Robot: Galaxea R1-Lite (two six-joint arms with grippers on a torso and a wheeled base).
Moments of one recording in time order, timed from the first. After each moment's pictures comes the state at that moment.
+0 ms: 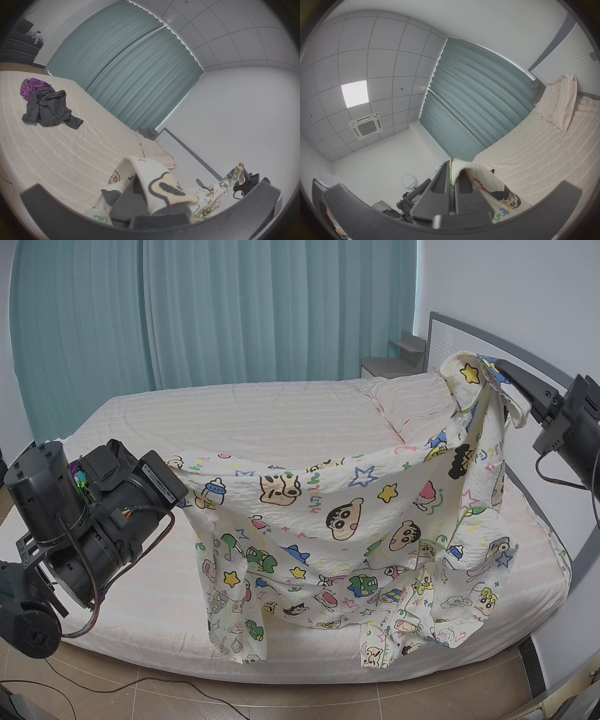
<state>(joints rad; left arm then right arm) -0.55 1.50 -0.57 -0.99 0.21 -0.70 0.34 1.37 -0.71 -1.05 0.34 0.85</state>
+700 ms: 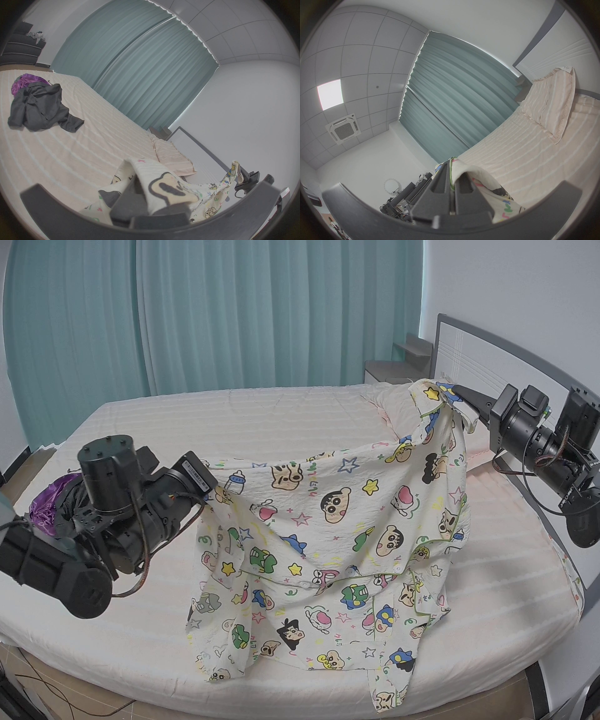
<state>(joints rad) -0.44 1.76 -0.73 -0.99 0.17 -0.71 0.22 1.70 -0.90 -1.05 0.36 0.85</state>
